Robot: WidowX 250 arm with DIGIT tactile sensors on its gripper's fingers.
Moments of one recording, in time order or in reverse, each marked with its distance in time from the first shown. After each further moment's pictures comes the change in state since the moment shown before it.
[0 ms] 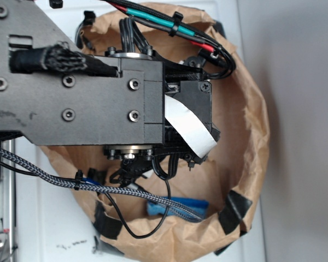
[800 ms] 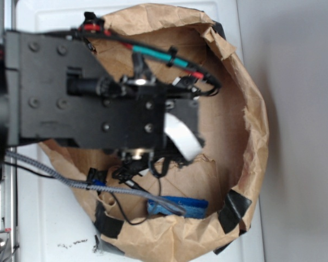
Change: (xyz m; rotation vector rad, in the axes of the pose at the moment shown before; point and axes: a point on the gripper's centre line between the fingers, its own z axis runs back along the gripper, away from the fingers) arm -0.019 -0.010 -0.065 -0.021 0.019 -0.039
